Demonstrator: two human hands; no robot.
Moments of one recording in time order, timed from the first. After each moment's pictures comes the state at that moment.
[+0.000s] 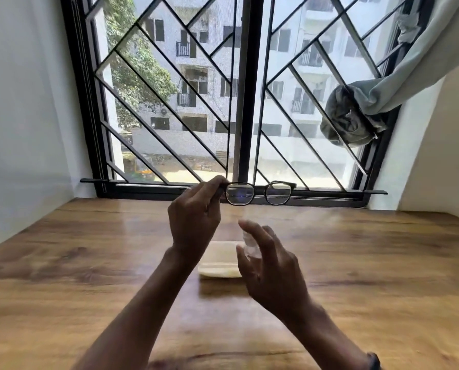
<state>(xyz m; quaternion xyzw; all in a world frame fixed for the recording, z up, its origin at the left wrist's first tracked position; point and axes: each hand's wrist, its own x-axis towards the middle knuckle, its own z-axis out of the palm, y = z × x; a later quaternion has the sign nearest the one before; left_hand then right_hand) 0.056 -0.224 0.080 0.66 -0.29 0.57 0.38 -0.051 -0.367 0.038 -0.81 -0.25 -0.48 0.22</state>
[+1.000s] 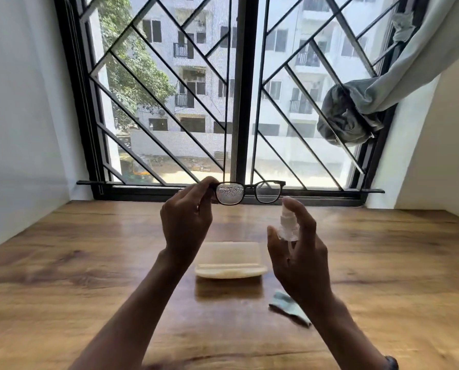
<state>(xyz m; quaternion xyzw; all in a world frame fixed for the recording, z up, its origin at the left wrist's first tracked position) 0.062 -0.221 0.077 0.67 -0.27 0.55 0.41 -0.052 -0.402 0.049 -0.78 -0.14 -0.54 0.29</state>
